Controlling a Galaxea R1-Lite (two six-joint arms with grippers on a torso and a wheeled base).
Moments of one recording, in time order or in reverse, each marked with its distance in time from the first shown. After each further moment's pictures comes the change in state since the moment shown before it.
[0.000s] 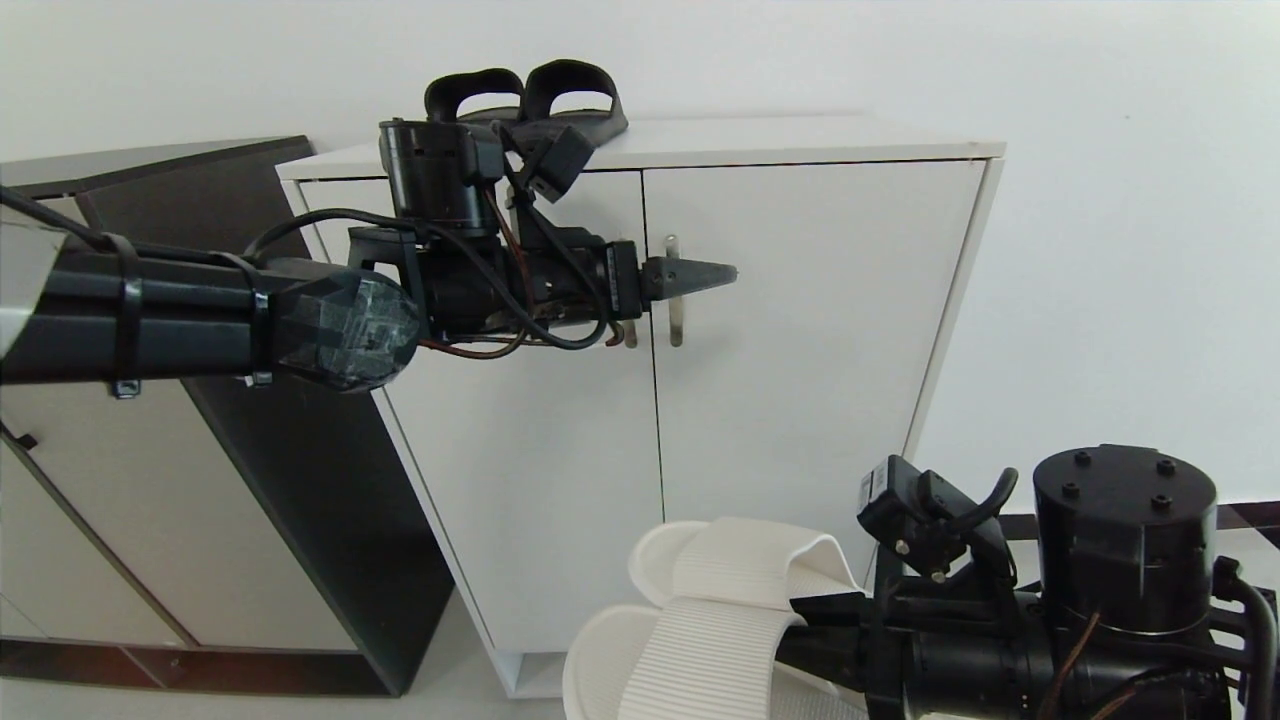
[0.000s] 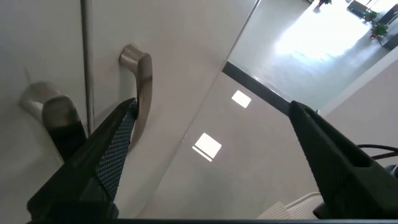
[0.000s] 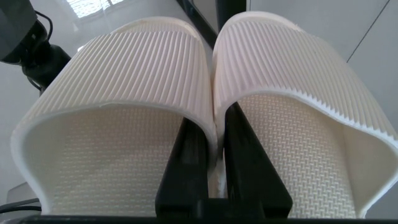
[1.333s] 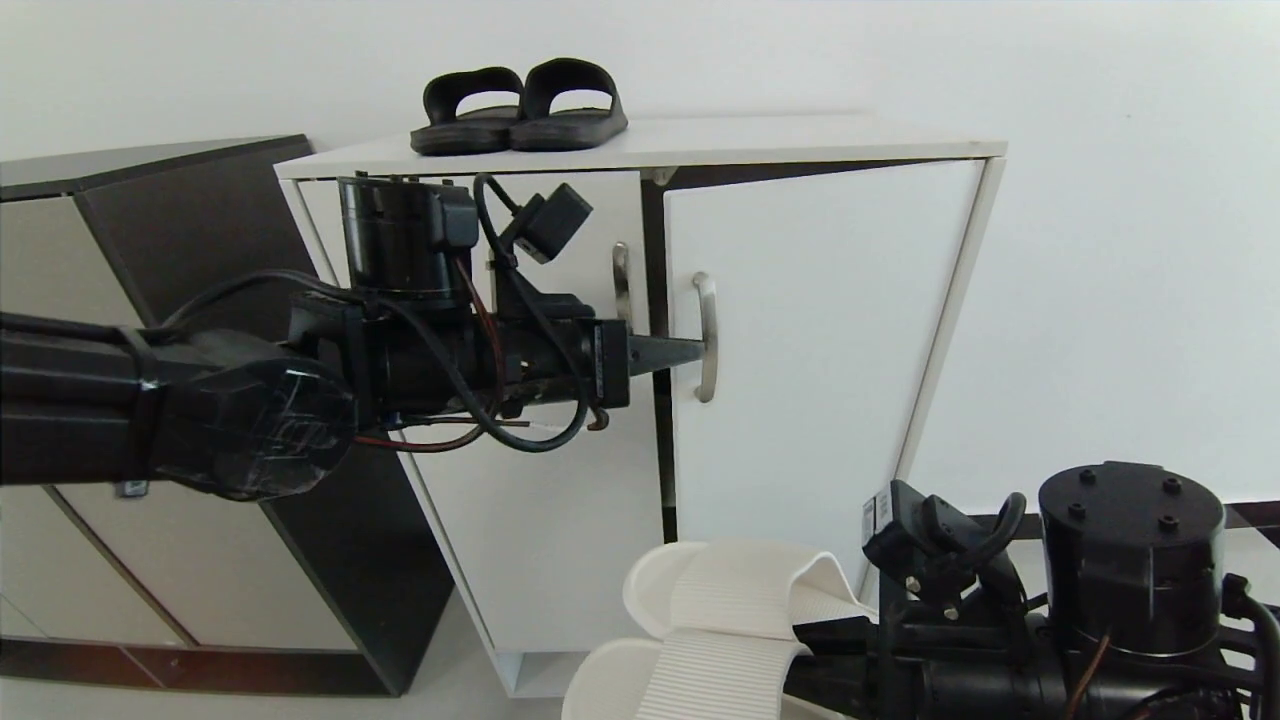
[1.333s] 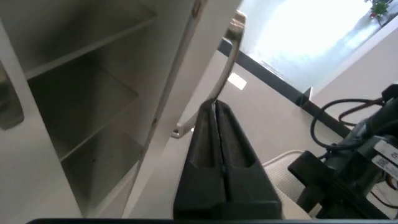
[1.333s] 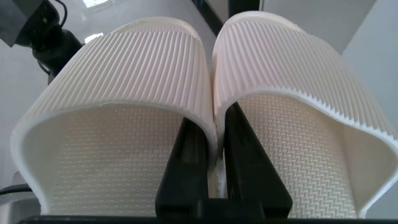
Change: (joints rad) left arm -0.076 -0.199 0.332 -0.093 0.005 0.008; right arm 0.012 -0.010 0.032 -0.001 0.033 -0.034
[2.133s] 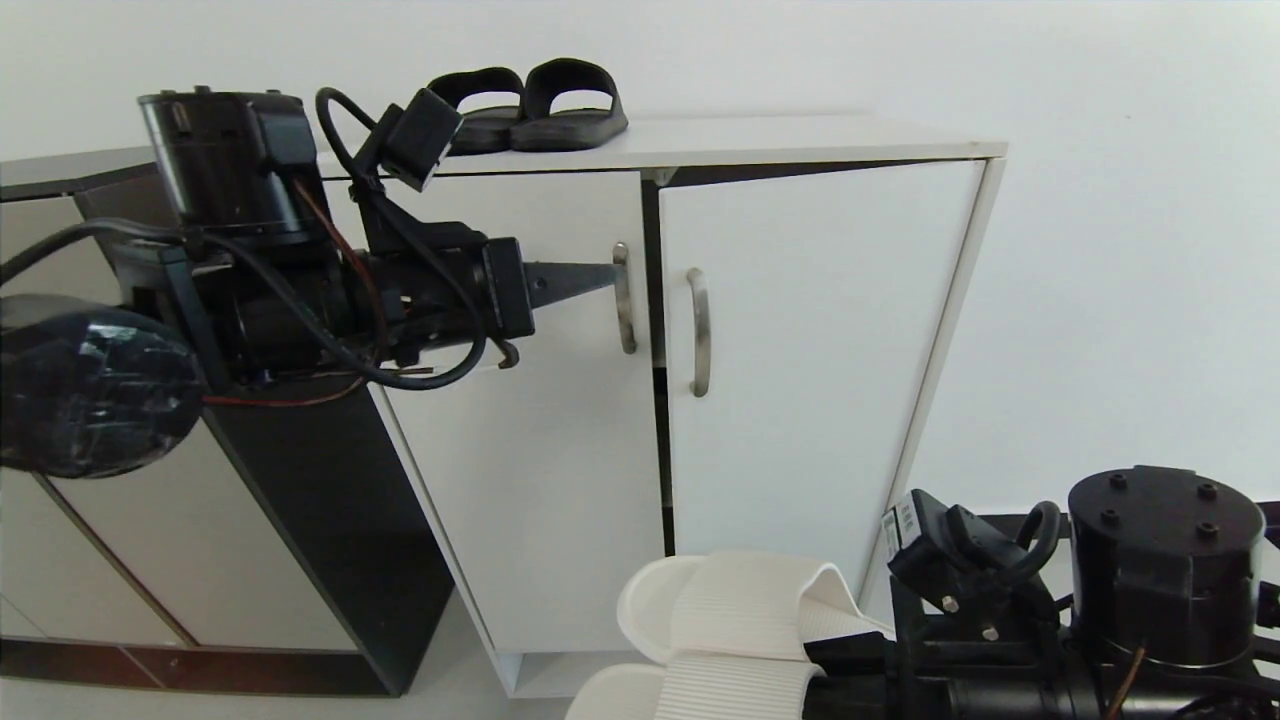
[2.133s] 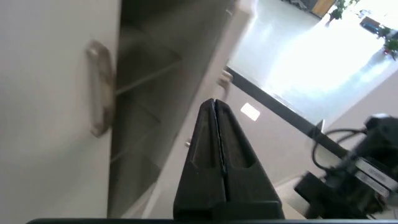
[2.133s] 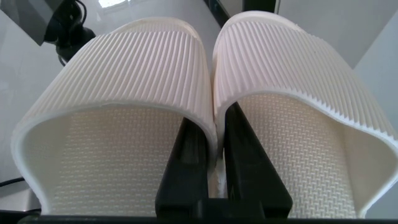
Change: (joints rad) left arm 0.104 -0.114 -0.007 -0.001 0.003 -0.025; right arm 0.000 -0.034 0.024 -0.001 0.057 -0.002
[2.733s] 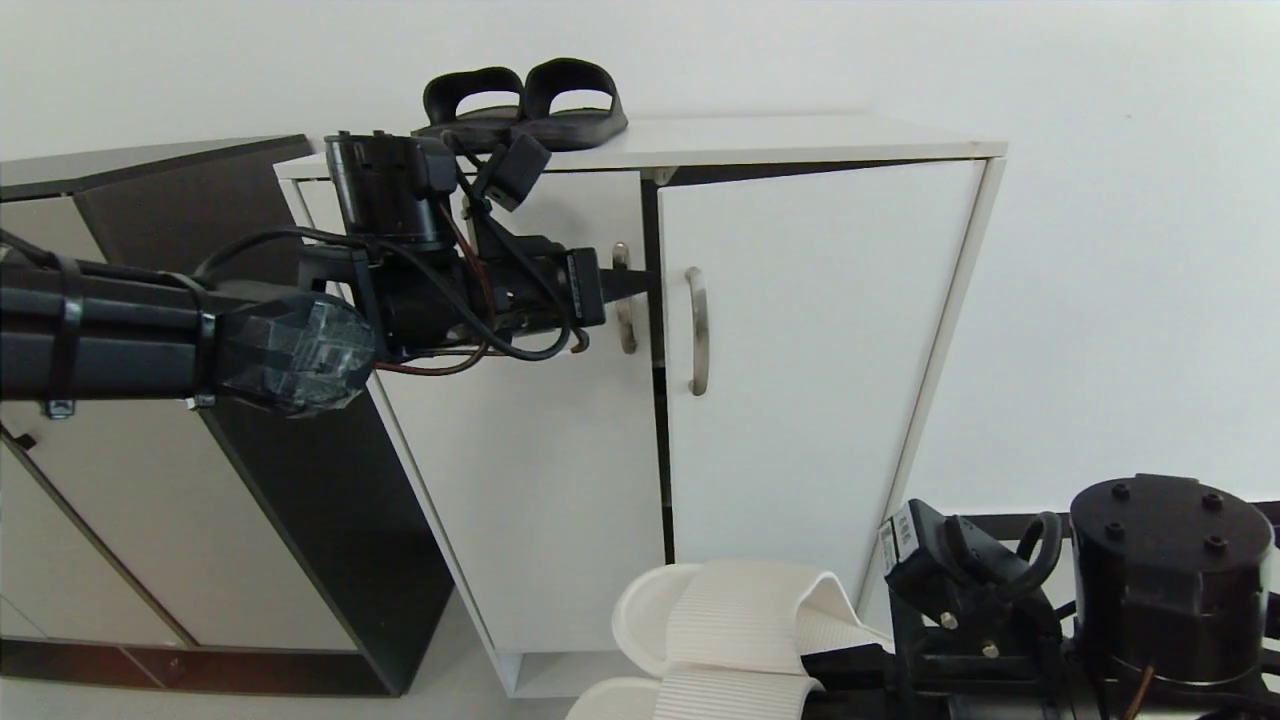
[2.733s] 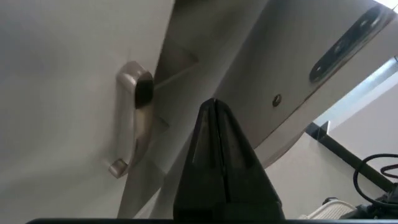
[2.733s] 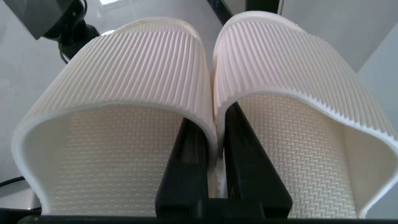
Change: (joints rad) left arm -0.008 0.223 -0.190 0.000 0.001 -0.006; right arm 0.031 -0.009 0.001 0.015 -0.027 0.008
